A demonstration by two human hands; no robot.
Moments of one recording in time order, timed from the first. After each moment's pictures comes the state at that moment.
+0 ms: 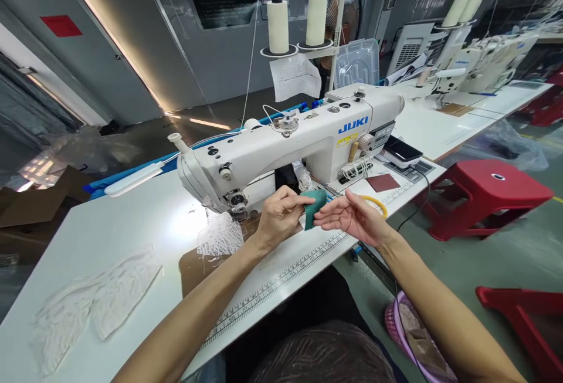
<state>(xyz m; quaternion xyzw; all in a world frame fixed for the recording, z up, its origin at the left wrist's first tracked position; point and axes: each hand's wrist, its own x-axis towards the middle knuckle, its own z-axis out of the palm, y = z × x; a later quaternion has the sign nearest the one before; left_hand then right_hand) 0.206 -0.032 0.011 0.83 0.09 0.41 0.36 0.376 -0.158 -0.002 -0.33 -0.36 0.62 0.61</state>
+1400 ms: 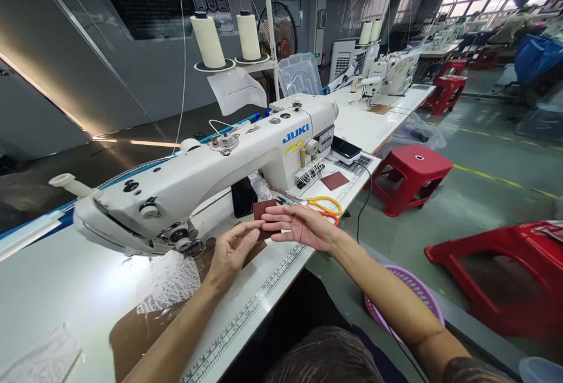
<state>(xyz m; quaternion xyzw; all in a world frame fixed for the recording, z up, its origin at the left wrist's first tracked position) 0.195 -0.038 0.003 0.69 0.22 0.28 0.63 0.360 -0.145 0.000 -0.32 -0.24 0.63 0.67</state>
